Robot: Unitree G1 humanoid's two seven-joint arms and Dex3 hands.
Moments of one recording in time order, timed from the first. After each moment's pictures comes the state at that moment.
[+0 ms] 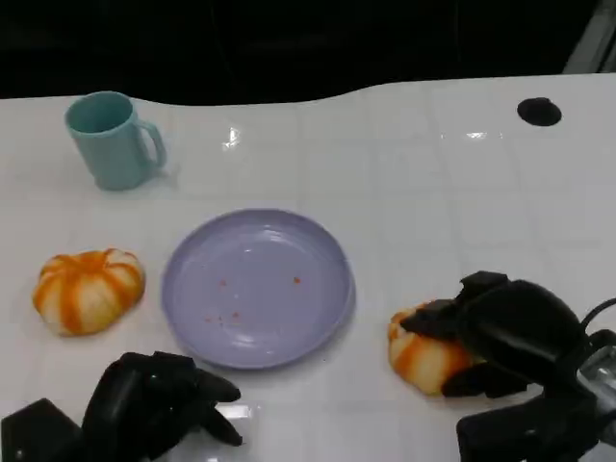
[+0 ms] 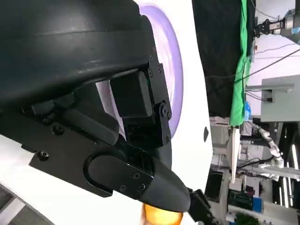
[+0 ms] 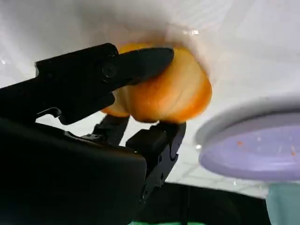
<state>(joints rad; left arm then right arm) -0.09 -0.02 0.15 0.76 -0.25 -0.62 -0.57 -0.29 -0.41 0.43 0.33 -0.87 -0.32 -0.02</state>
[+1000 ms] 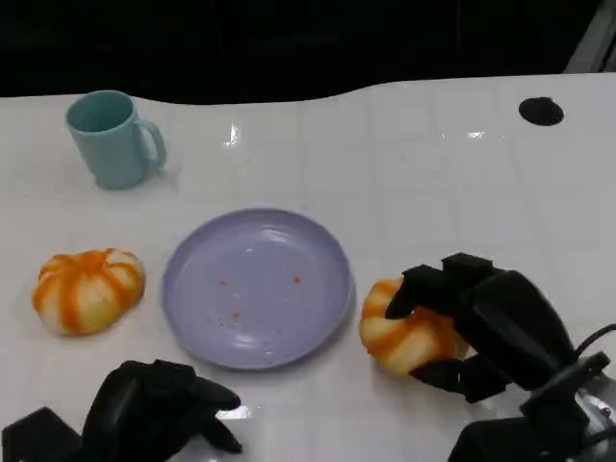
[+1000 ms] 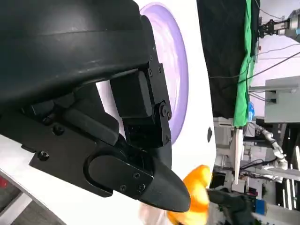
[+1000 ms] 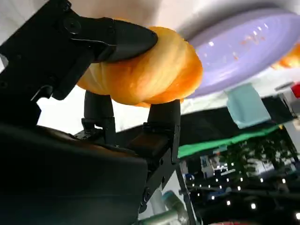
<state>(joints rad) -0.07 -0.02 0.15 0.76 -0.25 -0.64 -0.56 -0.29 -0.32 0.42 0.45 -0.75 -0.55 -0.41</state>
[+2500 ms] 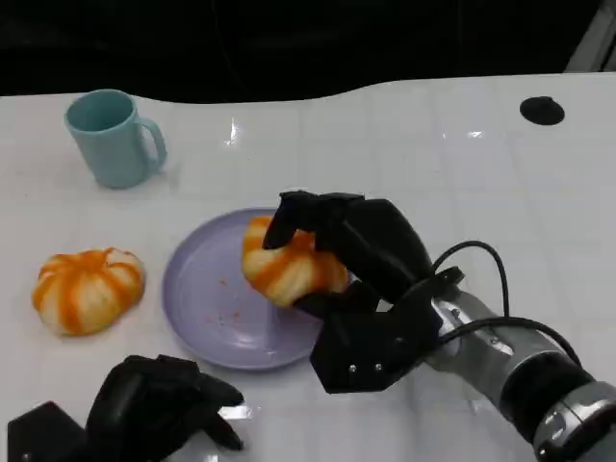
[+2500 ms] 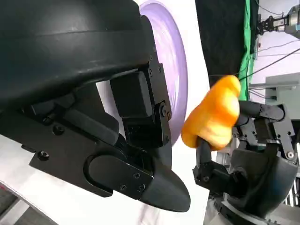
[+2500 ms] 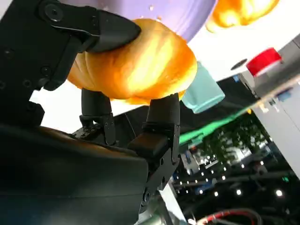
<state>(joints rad) -0.10 -0.01 0.14 0.81 -0.24 -0.67 -0.56 -0.77 0.06 0.49 1.10 -0.71 -0.62 -0.48</state>
